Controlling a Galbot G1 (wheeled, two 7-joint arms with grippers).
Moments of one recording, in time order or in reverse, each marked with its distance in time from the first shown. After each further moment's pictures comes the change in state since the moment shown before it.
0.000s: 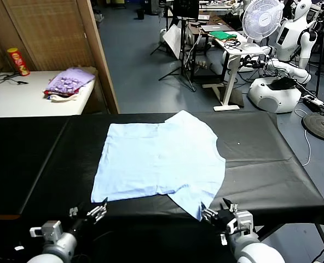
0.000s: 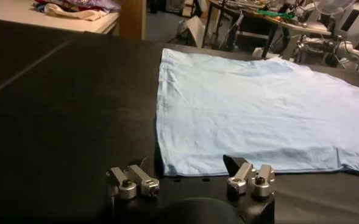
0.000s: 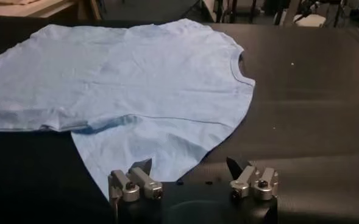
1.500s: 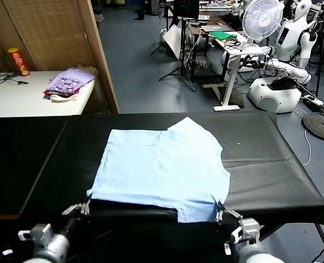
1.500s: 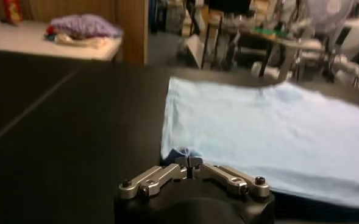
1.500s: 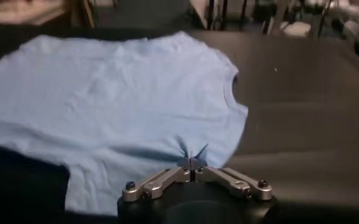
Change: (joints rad) left arm -0.083 0.024 0.000 0.000 0.017 -0.102 -0.016; right arm 0.212 -0.083 0.016 -0.142 0.006 0.257 -0.125
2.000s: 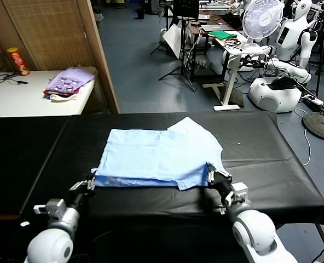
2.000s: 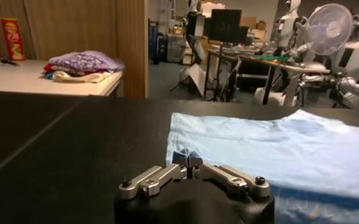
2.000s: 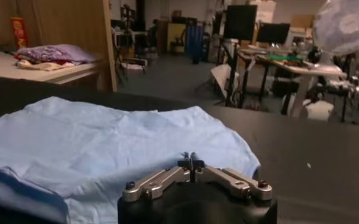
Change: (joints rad) left arm -0.190 -0.018 0.064 0.201 0.111 -0.026 -0.001; right arm 0.220 -0.026 -0.092 -0.293 -0.061 0.169 -0.105
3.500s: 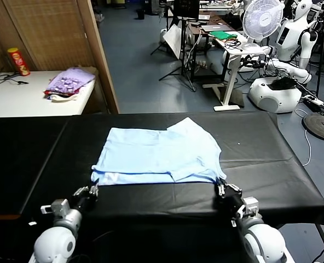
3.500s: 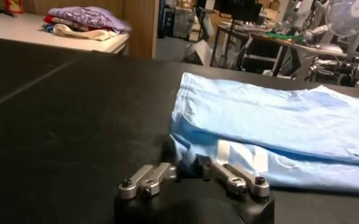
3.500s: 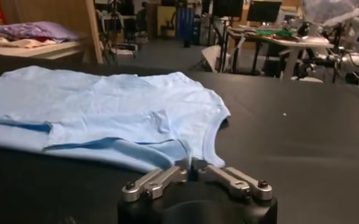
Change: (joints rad) left arm 0.129 0.059 -0.032 -0.039 -0.134 0.066 -0.040; right arm -0.359 -0.055 0.187 0.255 0.164 -0.119 0.083
